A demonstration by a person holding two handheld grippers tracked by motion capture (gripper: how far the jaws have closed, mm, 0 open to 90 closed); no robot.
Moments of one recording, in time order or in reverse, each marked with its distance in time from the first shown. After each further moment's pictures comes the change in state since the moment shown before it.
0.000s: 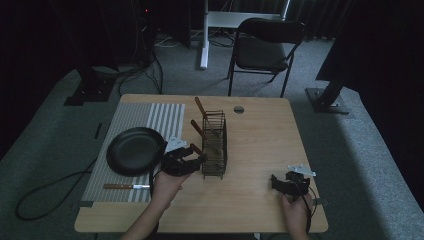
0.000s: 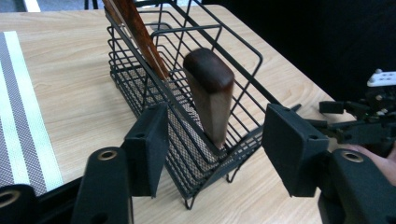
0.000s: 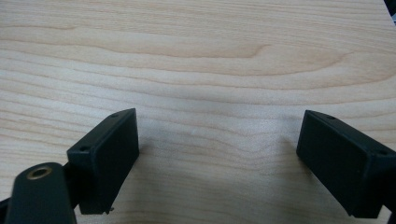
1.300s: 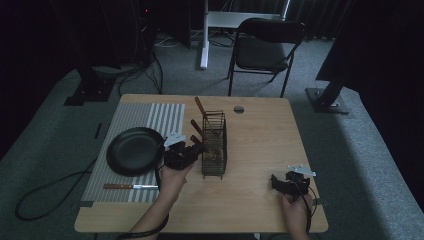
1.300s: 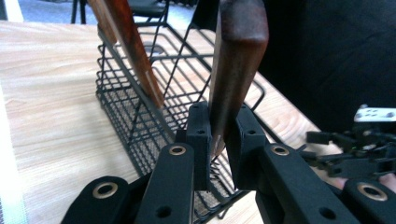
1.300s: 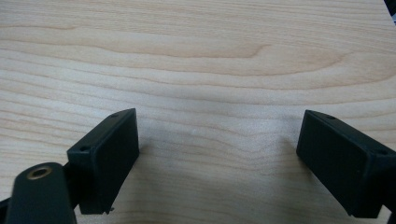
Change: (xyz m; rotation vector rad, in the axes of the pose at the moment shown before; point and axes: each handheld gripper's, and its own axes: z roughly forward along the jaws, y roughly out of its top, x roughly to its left) left arm 0.013 0.003 0.015 -0.104 -0.070 -0.073; right arm 0.000 0.000 0.000 -0.001 0.000 -0.002
